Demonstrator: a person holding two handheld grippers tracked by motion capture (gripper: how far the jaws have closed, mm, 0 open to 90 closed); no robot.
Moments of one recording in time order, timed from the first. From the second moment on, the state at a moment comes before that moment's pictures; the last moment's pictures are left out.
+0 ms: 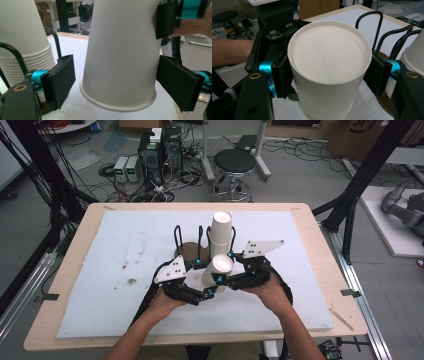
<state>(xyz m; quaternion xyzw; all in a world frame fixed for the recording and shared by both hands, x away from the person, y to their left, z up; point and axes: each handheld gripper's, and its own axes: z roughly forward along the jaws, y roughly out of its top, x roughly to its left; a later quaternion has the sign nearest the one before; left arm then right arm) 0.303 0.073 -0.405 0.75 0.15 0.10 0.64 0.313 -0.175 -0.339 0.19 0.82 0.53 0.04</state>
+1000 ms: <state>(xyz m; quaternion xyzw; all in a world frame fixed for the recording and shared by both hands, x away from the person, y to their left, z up) 0.304 0.087 -0.382 0.82 0.12 0.12 0.55 0.314 -0.184 -0.337 0.19 0.82 0.54 0.05</state>
